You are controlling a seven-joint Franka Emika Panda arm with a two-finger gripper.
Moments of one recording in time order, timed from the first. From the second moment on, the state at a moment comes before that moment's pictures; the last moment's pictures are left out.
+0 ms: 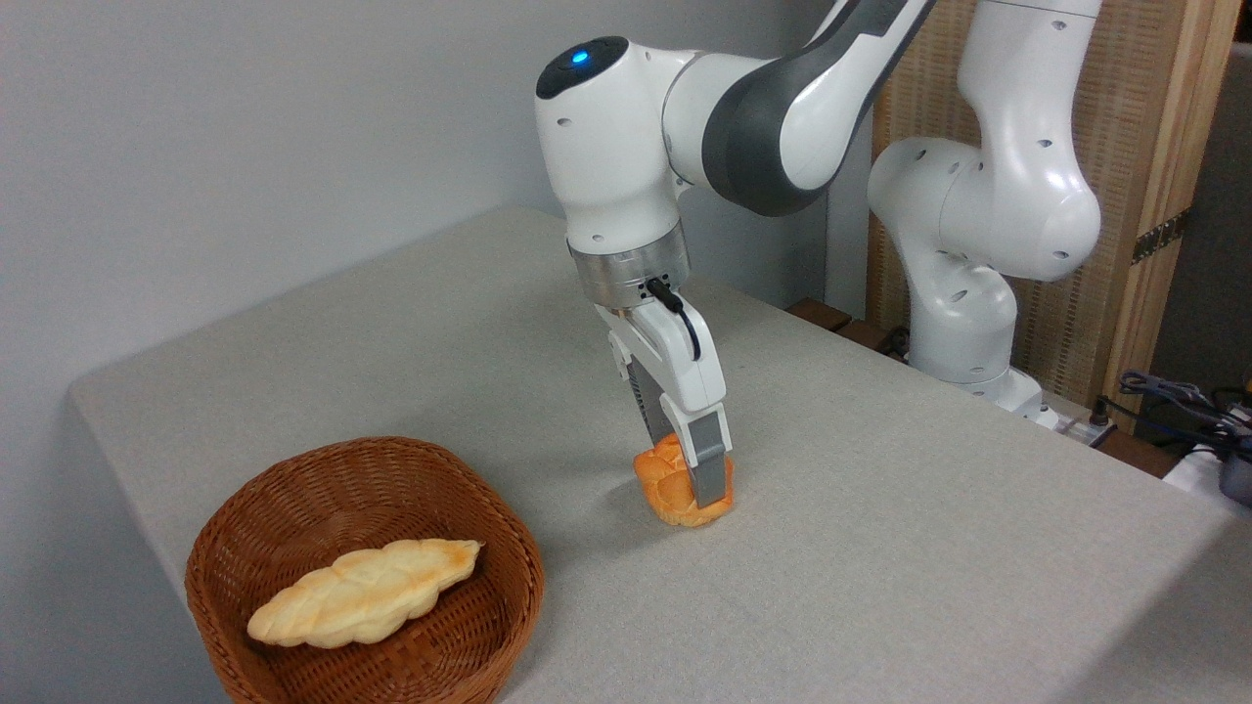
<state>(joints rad) -0.09 -0.31 0.03 -2.42 0.07 2.02 0.98</state>
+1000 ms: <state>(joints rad) -0.09 -0.30 0.03 -2.36 0.00 2.01 0.93</state>
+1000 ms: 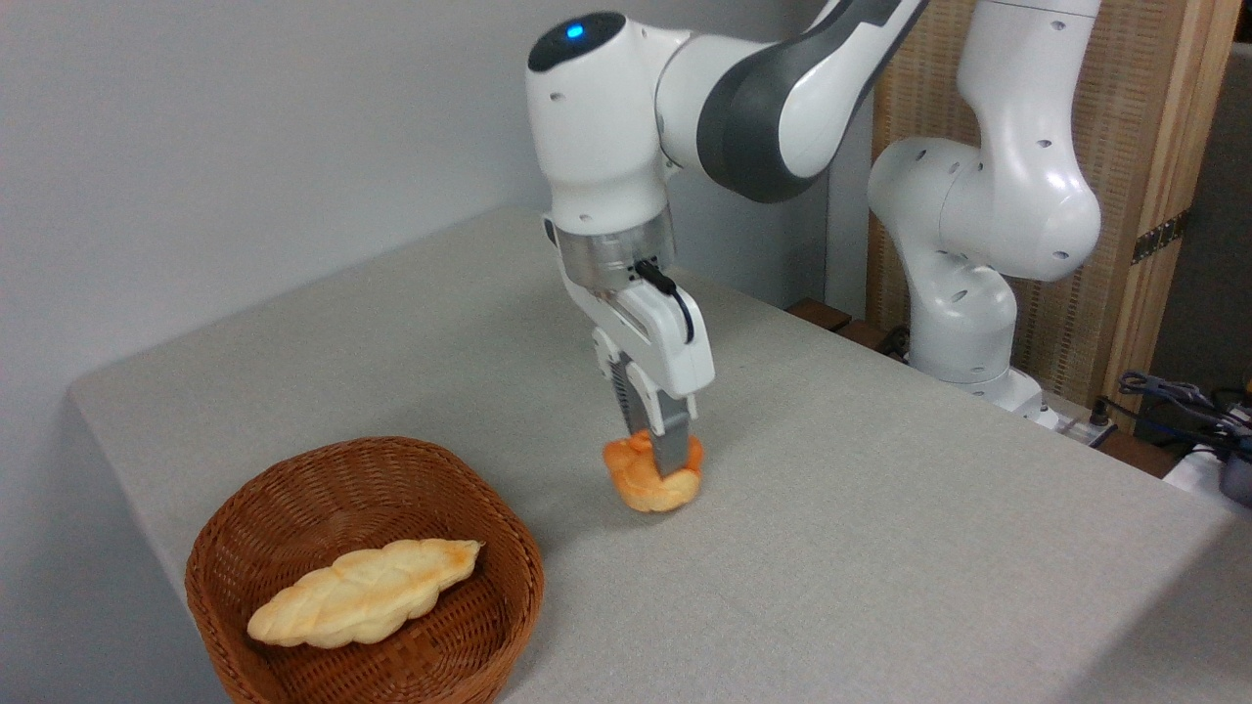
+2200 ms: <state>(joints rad) -0.08 0.19 0.10 -1.72 -0.35 2.08 0.77</state>
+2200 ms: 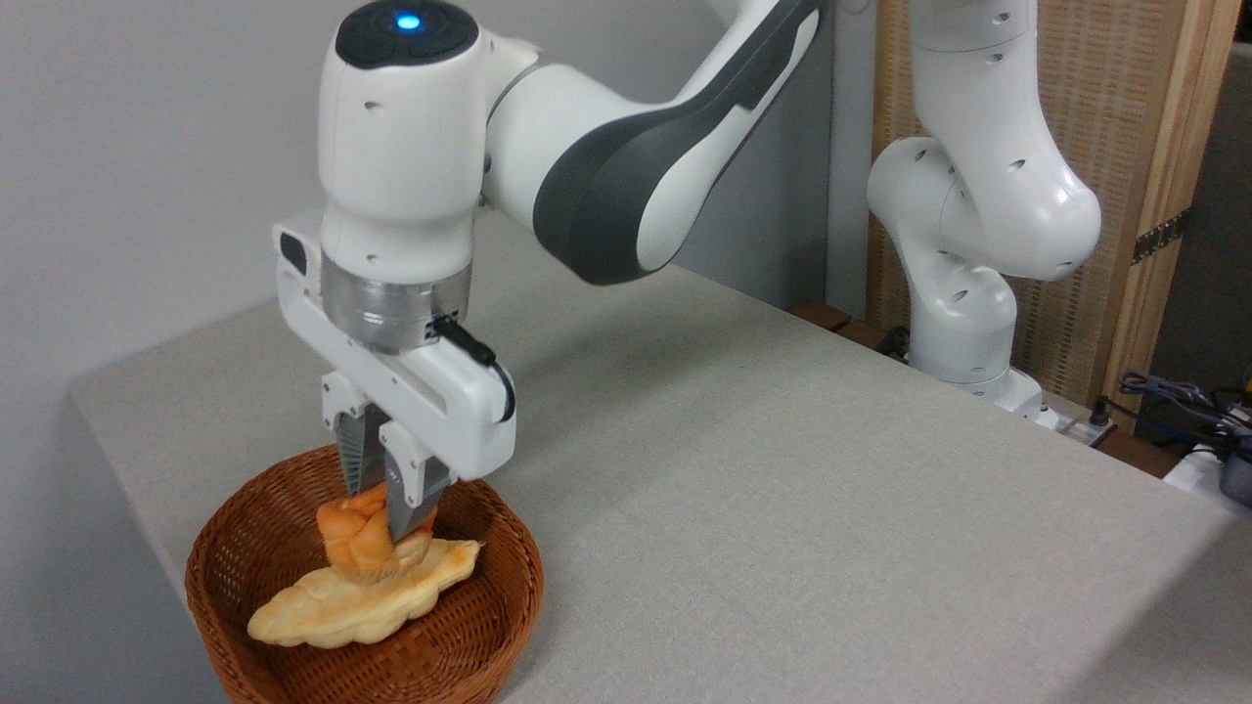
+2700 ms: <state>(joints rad) -0.08 0.22 0.04 -1.71 -0.35 2.17 0.77</state>
